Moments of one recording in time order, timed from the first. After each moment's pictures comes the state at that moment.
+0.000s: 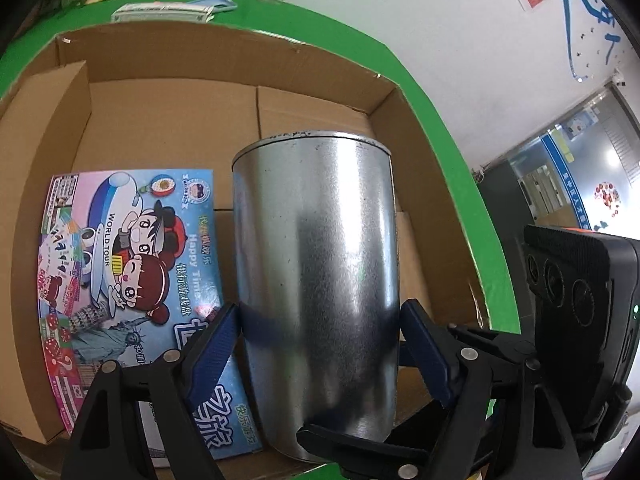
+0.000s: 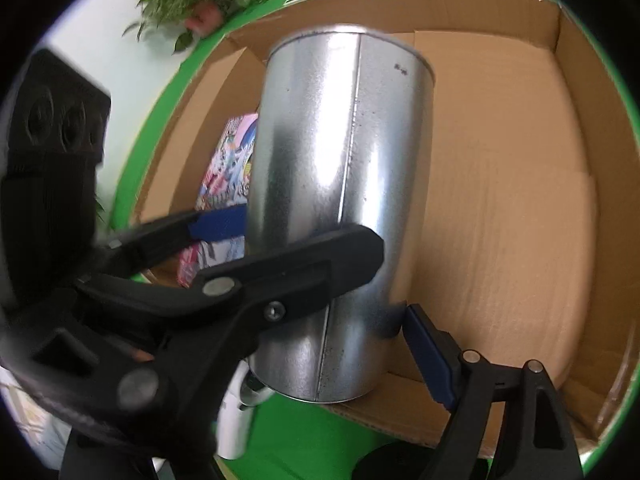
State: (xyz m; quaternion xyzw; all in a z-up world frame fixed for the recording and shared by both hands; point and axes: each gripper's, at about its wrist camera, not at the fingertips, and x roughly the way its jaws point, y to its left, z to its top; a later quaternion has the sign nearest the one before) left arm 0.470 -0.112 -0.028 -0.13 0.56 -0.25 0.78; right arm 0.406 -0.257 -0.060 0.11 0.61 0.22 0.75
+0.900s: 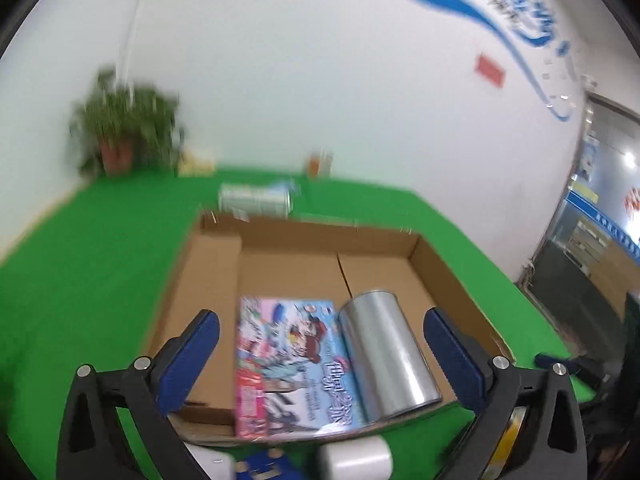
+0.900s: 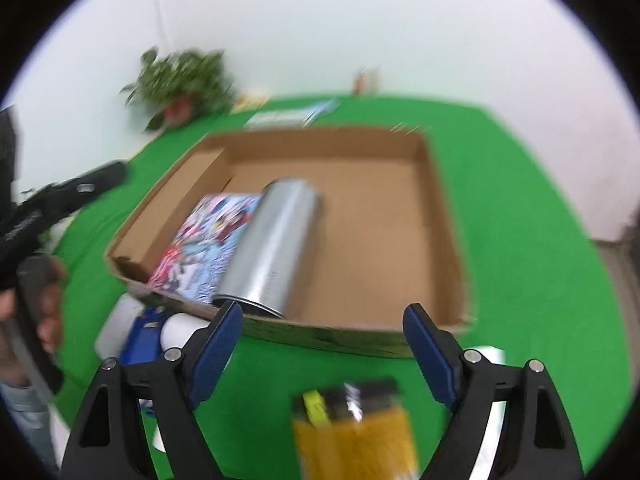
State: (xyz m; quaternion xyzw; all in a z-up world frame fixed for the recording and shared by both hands) left arm 0.316 -0.006 0.076 -0.05 0.26 -0.15 0.95; right arm 0.263 -0.286 0.014 0.01 0.37 0.05 0.93
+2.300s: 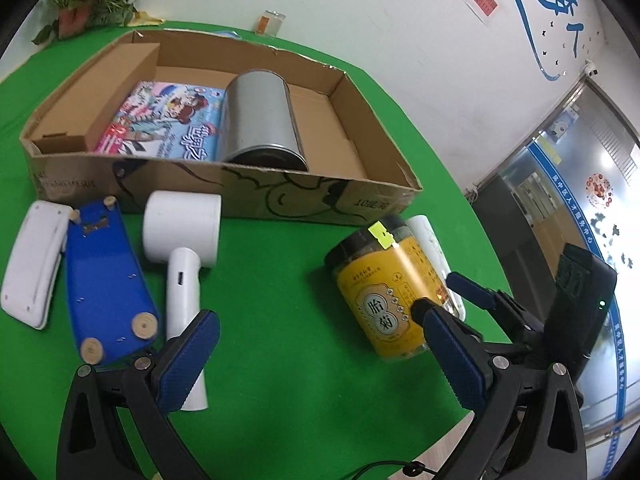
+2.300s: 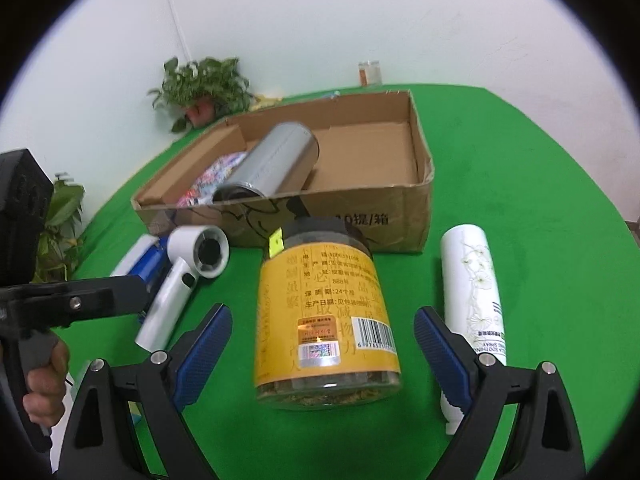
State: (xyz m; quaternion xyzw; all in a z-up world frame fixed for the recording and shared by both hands) left arm 0.227 -0.122 -0.046 -0.13 0.48 -0.24 0.83; right arm 0.195 -0.343 -0.053 0.04 0.38 0.12 0.92
